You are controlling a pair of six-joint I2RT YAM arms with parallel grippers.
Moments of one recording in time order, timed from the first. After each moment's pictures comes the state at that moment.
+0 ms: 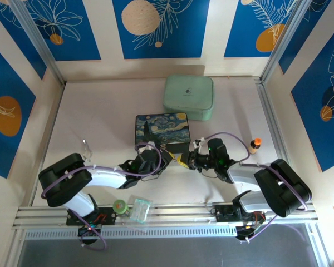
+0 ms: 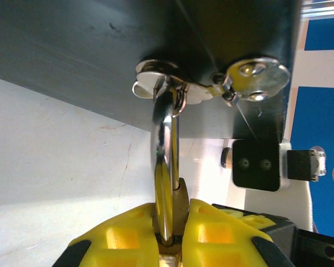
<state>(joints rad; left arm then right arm) -1.01 1.53 0.49 0.59 -0.08 -1.54 0.50 1.35 0.27 0.55 -0.70 1.19</state>
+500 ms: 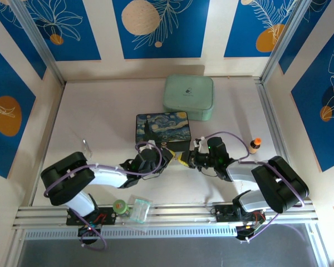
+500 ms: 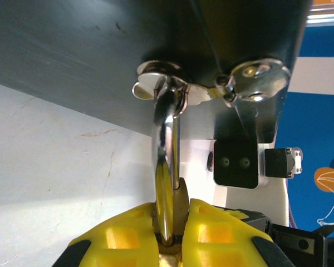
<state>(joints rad) -1.00 1.57 0.50 0.66 -0.07 -1.57 0.49 1.38 0.29 0.55 -0.70 1.19</state>
